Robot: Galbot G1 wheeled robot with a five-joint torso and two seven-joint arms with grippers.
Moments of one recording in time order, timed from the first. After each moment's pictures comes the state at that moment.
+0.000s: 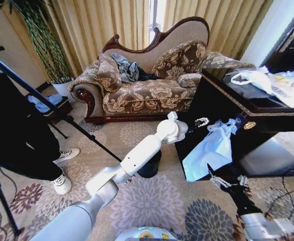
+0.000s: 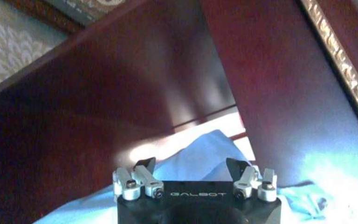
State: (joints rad) left arm 0.21 -1.61 0.31 -1.39 -1.80 0.45 -0.53; right arm -1.87 1.45 0.99 2.30 0.45 0.05 -0.36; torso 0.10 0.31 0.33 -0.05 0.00
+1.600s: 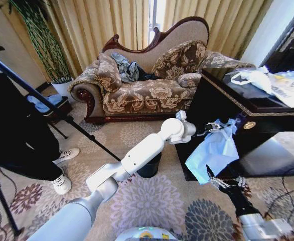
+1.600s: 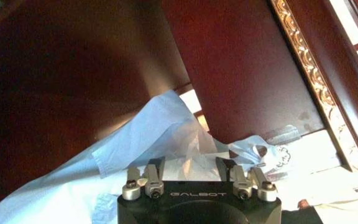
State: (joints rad) left arm 0.16 -1.61 0.36 -1.43 -1.88 0.52 -0.52; right arm -1.87 1.46 0.98 2.30 0.44 0.06 -0.36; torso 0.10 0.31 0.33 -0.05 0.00
